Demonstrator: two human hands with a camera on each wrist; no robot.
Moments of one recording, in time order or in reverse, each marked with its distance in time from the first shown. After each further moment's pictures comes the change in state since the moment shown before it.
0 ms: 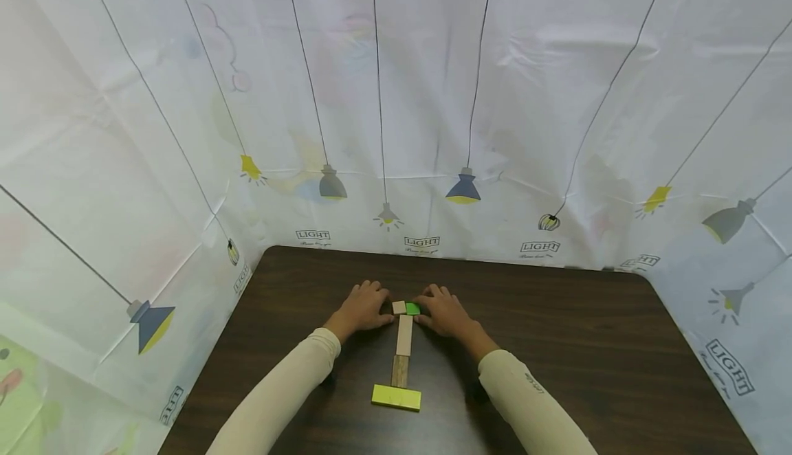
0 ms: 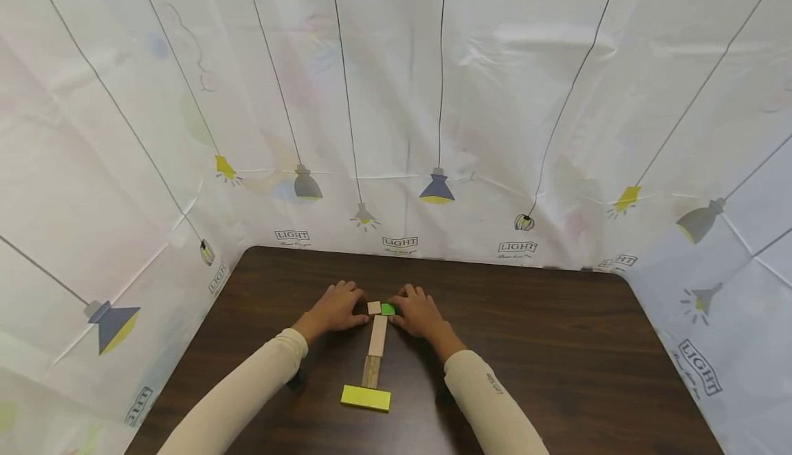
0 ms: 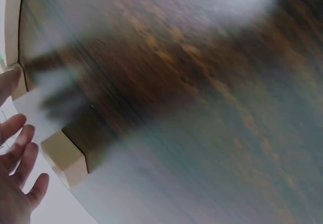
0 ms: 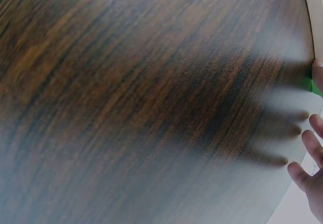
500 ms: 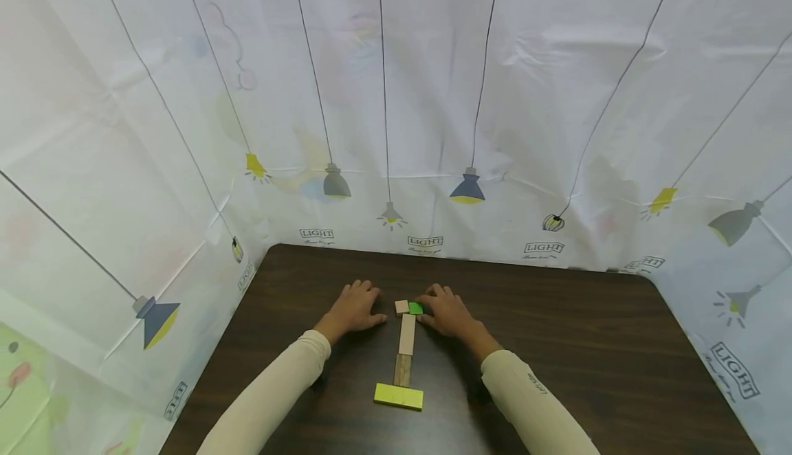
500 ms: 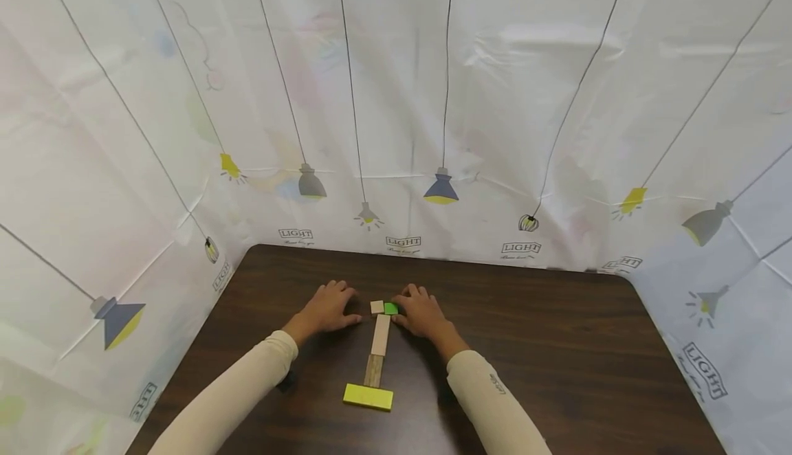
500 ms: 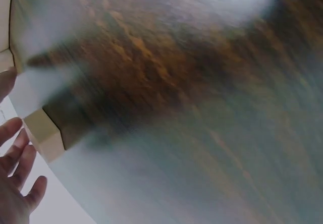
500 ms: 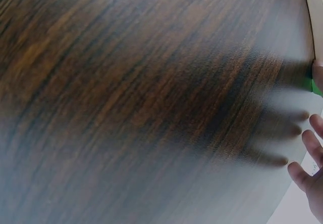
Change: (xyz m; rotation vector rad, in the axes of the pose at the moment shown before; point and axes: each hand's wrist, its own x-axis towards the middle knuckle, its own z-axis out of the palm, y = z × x) left_hand -0.014 -0.021 0.005 0.002 0.049 -0.032; right_hand 0.000 0.000 0.001 0.008 -0.010 0.006
